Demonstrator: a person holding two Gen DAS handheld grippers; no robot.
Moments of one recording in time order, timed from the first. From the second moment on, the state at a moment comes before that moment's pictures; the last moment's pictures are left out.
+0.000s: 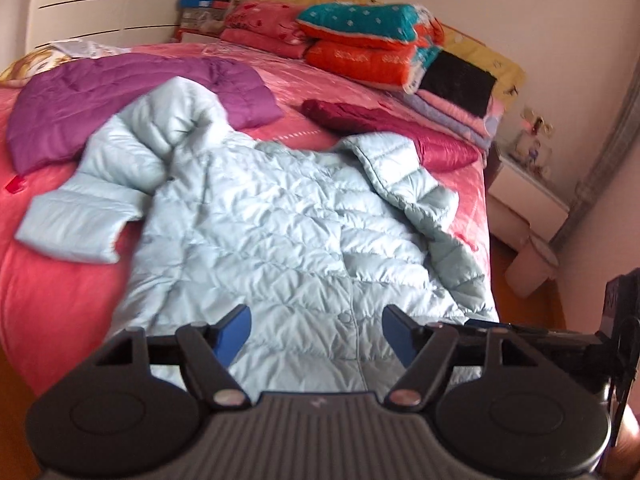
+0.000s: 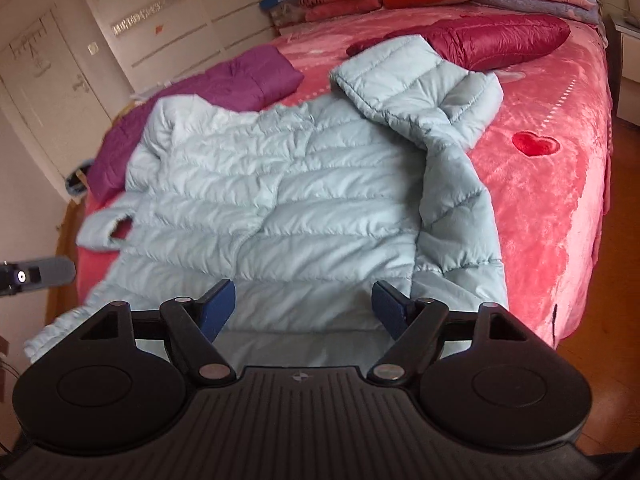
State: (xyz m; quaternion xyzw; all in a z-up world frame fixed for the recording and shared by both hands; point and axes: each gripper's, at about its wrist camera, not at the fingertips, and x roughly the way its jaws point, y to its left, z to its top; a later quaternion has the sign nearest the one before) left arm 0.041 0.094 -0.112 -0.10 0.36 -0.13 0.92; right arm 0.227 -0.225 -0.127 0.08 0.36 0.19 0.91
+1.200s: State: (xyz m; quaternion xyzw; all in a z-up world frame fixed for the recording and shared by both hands) left arm 0.084 0.174 -0.129 -0.11 0.34 0.08 0.93; right arm 0.281 -0.239 -0.122 0.15 0.22 0.15 0.95
